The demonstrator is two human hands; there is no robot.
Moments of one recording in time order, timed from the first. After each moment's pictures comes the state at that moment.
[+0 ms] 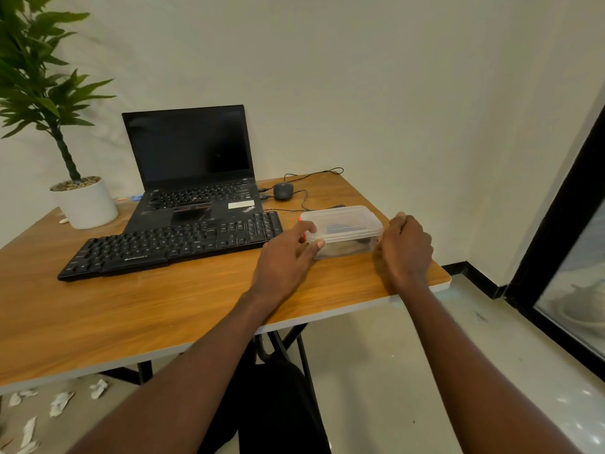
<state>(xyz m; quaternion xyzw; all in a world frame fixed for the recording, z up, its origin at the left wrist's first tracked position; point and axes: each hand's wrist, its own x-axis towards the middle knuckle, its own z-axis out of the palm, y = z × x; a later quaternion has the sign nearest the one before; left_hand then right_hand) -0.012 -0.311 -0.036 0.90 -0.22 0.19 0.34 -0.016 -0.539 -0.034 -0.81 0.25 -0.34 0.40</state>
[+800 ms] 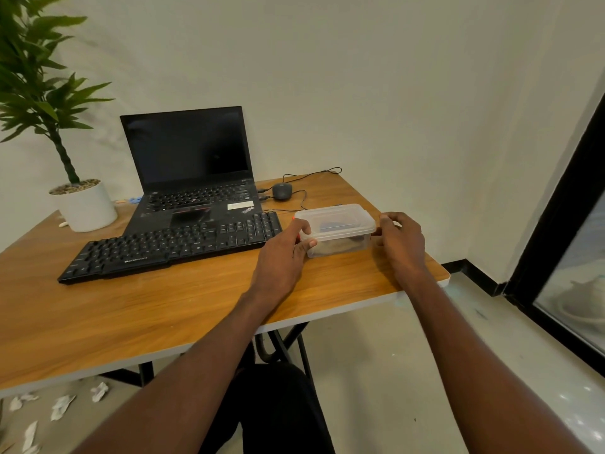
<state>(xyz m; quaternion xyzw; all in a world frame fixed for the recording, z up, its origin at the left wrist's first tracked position) -0.008 -0.310 -0.035 0.90 -0.21 0.20 0.34 -0.008 -0.548 -0.034 -0.79 0.19 -0.26 0.53</state>
